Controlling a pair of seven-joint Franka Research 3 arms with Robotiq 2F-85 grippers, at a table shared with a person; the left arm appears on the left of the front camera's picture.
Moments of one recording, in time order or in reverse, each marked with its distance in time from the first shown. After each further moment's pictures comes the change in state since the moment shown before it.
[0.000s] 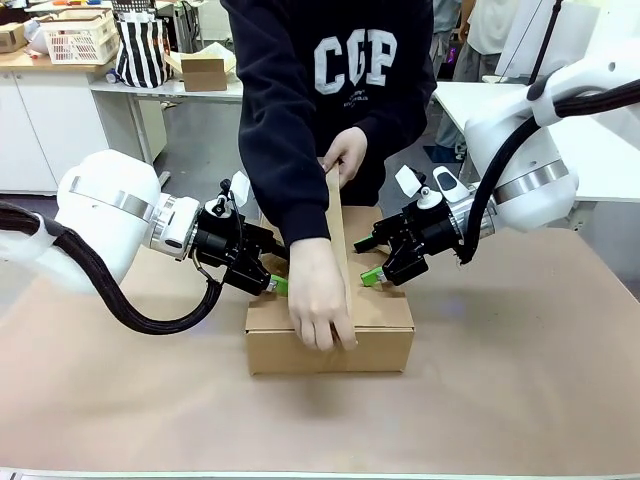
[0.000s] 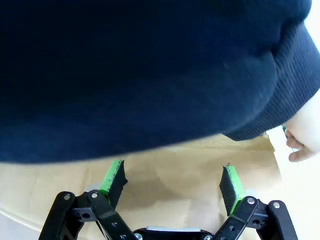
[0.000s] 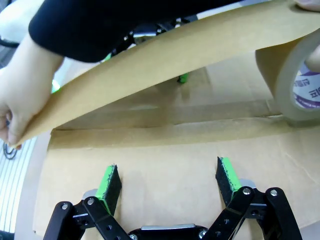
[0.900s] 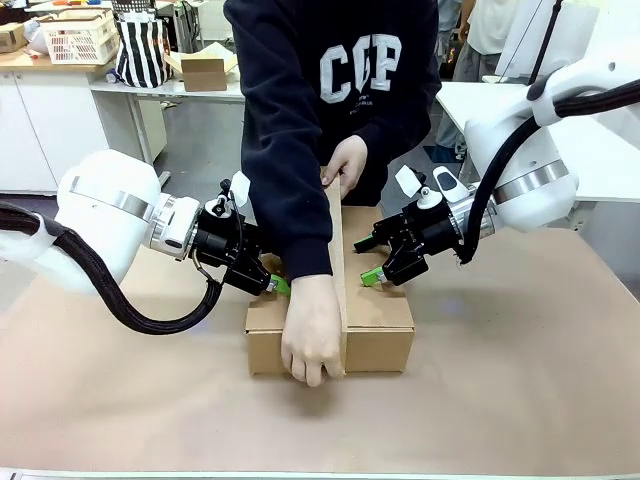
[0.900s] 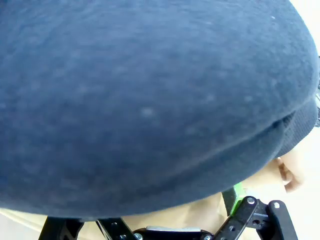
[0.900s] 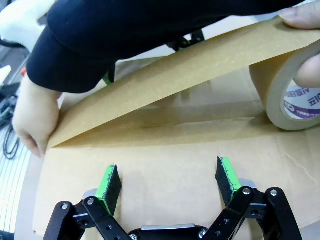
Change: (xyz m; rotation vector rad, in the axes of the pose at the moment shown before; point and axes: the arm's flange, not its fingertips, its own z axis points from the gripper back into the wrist) left arm 0.000 0.000 0.000 -0.001 -0.001 0.000; right arm 0.000 0.000 0.000 0.000 0.000 0.000
